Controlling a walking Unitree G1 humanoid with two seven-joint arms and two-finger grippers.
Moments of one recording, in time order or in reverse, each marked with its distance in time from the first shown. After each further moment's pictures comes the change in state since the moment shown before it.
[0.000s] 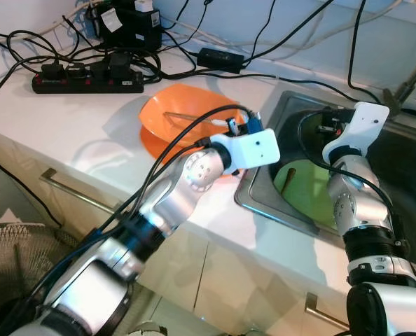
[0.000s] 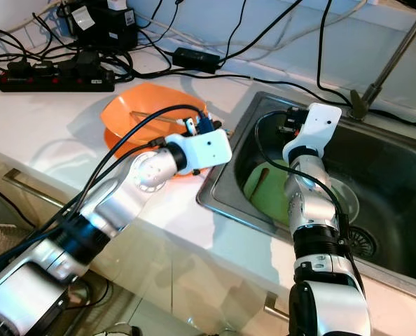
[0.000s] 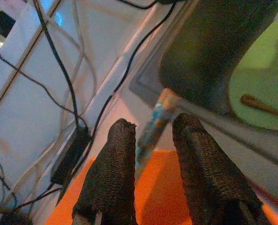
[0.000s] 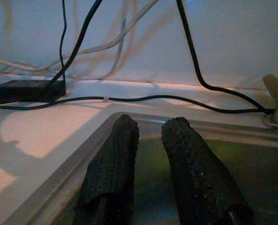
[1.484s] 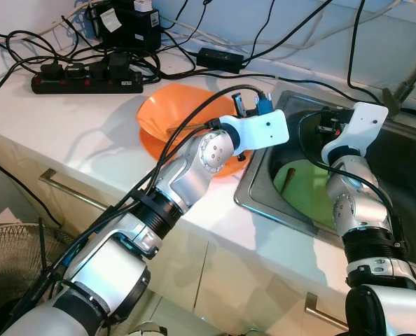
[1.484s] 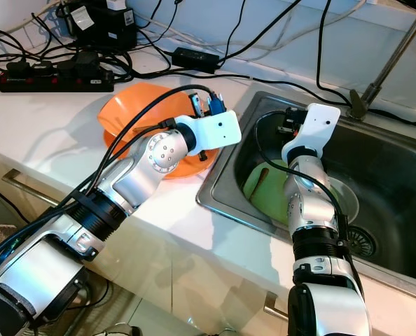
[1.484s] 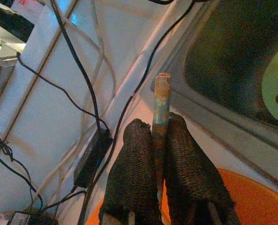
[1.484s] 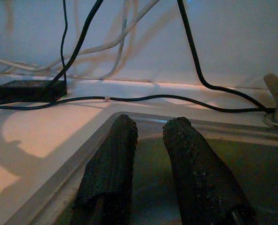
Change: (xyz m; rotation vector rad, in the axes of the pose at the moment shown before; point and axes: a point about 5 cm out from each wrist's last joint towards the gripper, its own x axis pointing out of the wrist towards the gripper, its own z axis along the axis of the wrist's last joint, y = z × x) left arm 0.018 0.021 0.008 0.051 0.026 0.059; right arm -0.001 0.001 0.001 0.002 -0.001 -0.004
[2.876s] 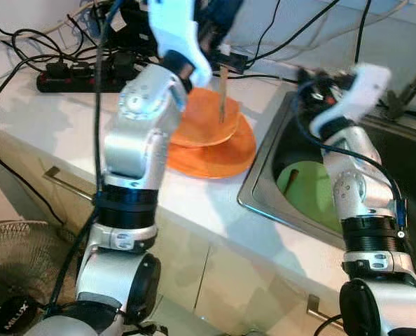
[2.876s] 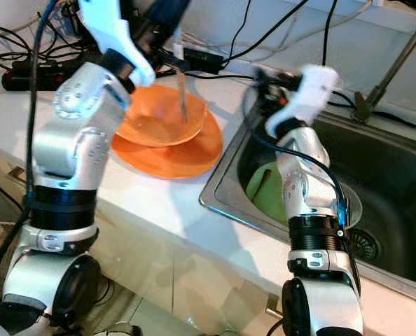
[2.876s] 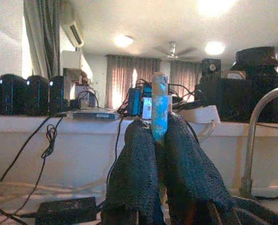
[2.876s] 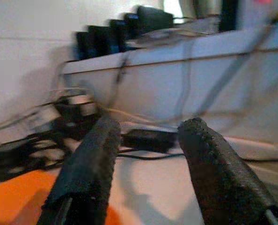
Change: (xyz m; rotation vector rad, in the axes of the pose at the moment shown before) left arm -0.066 0.109 0.021 -0.932 -0.481 0.360; right arm -0.002 0.051 0.062 0.172 -0.139 0.421
